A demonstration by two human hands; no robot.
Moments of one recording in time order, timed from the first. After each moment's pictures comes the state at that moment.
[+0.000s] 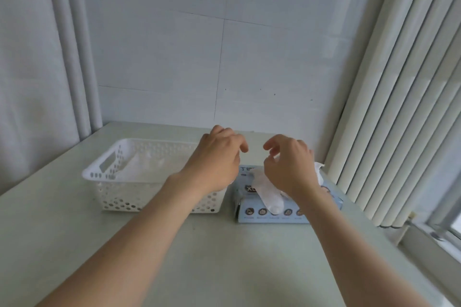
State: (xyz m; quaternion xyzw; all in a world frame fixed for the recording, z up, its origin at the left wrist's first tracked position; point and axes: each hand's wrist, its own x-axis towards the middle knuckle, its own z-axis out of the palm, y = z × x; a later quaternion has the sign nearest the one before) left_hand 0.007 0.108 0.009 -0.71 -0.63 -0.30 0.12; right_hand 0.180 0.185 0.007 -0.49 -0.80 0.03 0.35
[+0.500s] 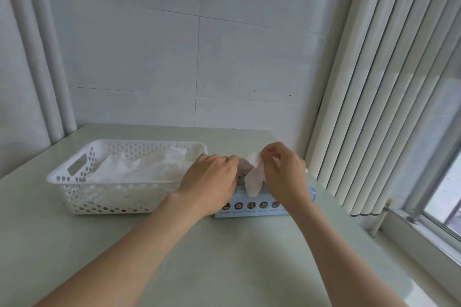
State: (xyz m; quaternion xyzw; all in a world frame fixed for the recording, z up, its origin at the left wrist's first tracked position) left_hand 0.050 0.114 -0.028 -0.73 -0.62 -0.20 0.19; right_hand 0.222 0.195 -0.030 -0.46 -0.73 0.16 0.48
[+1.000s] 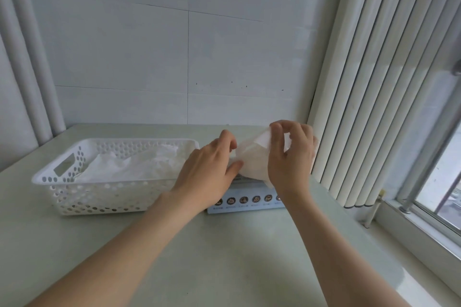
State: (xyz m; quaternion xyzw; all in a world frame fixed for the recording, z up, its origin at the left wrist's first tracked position) left_hand 0.065 0.106 -0.016 -0.71 -0.60 -0.36 0.11; right_hand 0.222 0.180 -0.015 -0.40 -0.62 0.10 0.66
